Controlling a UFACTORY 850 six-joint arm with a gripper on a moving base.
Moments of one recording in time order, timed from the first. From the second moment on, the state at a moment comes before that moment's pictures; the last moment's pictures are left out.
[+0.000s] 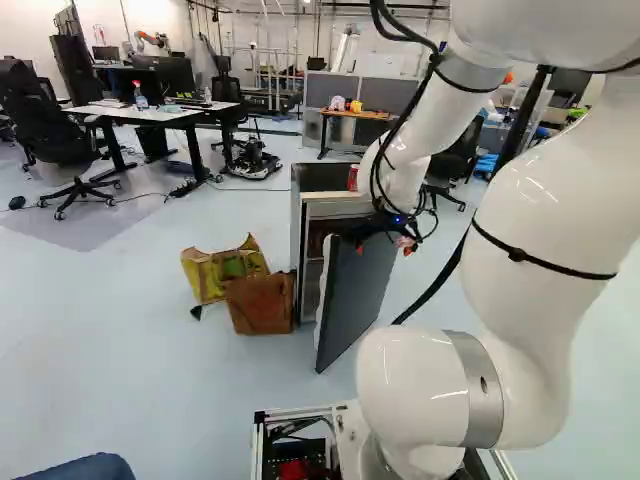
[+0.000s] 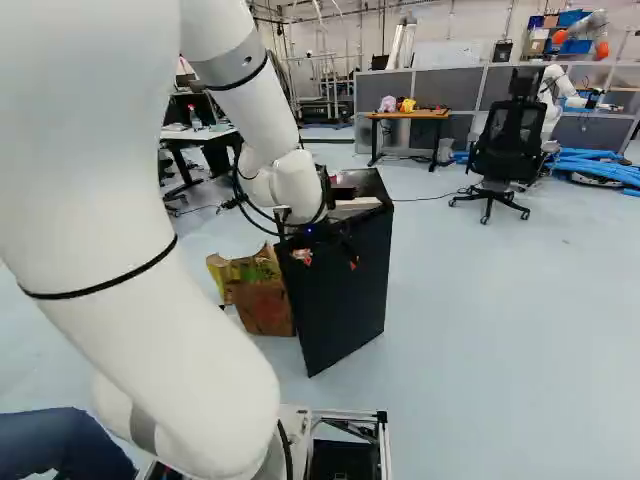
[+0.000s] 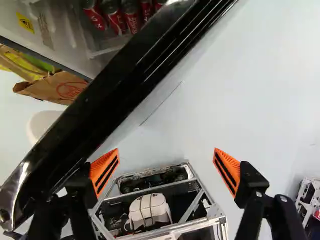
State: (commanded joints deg) arm -11.4 -5.3 -38.0 -14.1 -17.1 12.3
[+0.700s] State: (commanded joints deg) arm -8.6 -9.8 -43.3 -16.3 -14.1 12.3
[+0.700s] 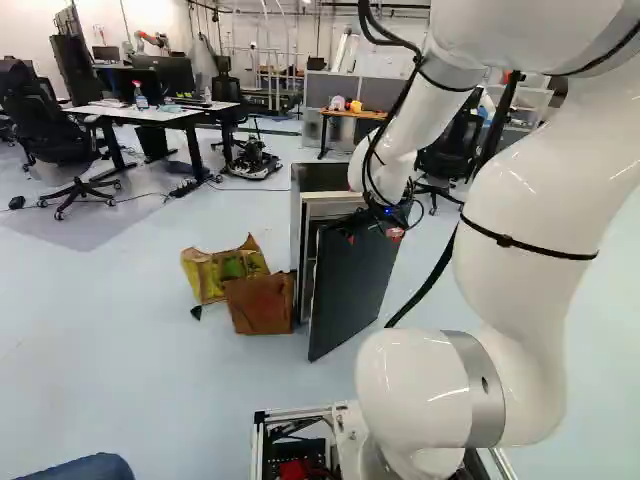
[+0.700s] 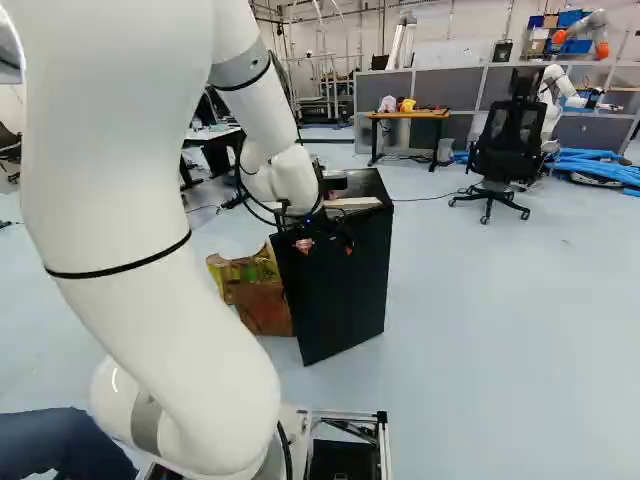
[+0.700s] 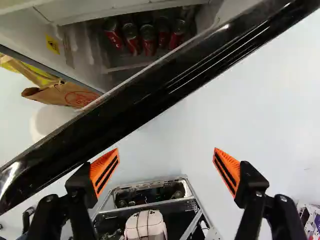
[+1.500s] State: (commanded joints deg) arm -6.2 -14.8 -49.2 -18.4 -10.8 12.3
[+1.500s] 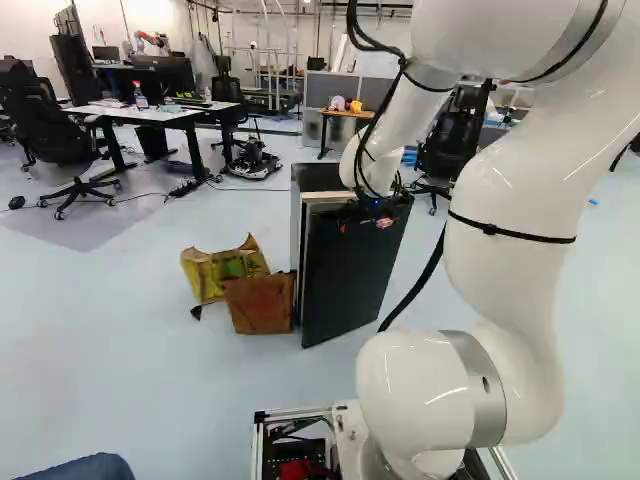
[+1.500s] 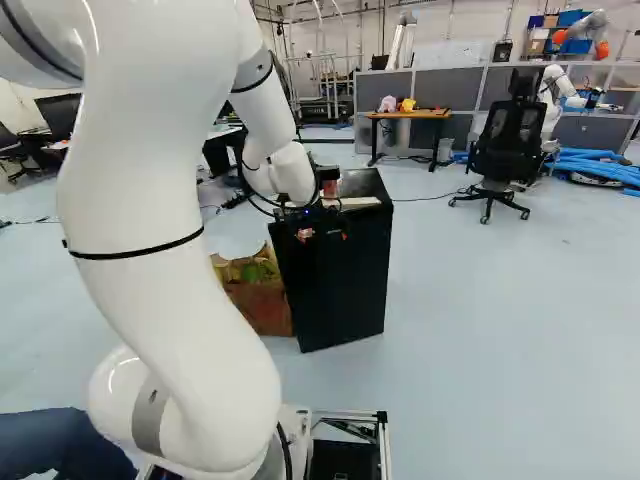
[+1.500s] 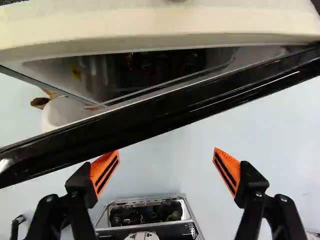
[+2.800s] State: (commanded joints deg) arm -4.6 -19.1 -54.6 -20.0 -5.4 12.3
